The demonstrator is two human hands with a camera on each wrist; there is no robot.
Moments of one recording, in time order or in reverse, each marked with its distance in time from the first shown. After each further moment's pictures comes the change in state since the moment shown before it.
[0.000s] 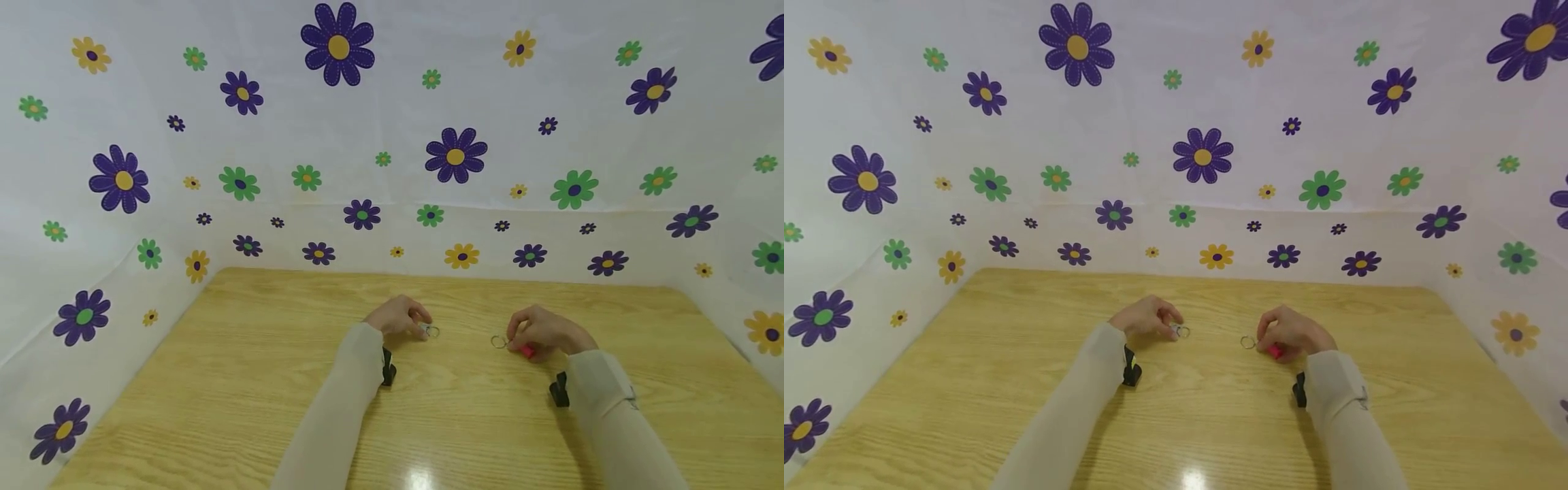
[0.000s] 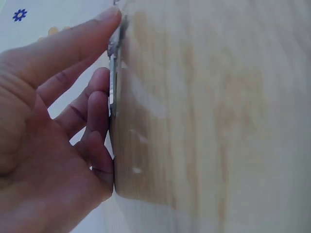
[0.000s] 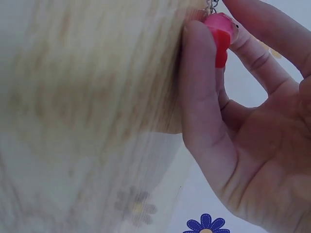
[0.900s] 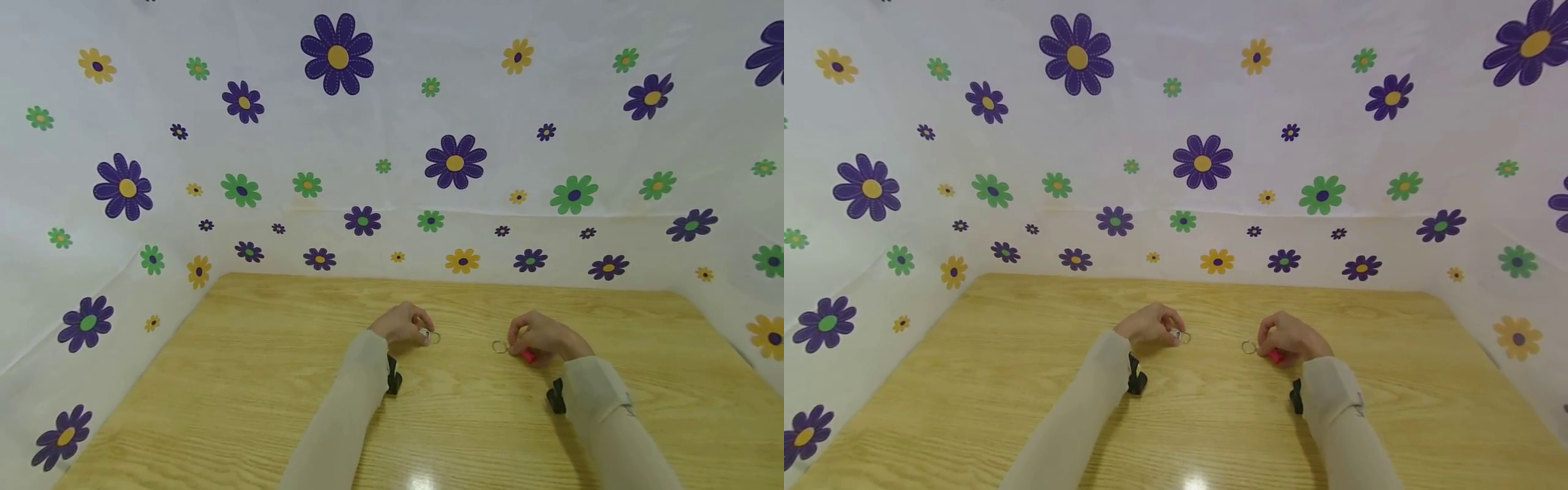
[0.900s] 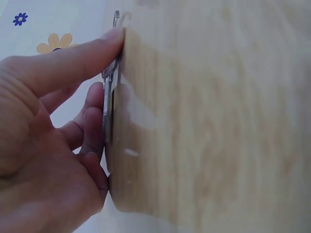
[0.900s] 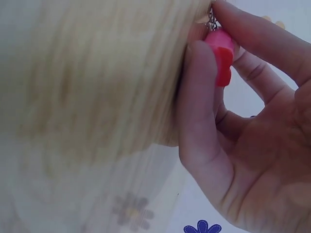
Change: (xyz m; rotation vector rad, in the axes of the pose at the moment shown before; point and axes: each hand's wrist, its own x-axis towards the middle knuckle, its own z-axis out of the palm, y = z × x) left_hand -0.001 0.003 0.007 -0.017 0.021 -0.003; right_hand -0.002 -0.001 0.005 -0.031 0.044 -0.034
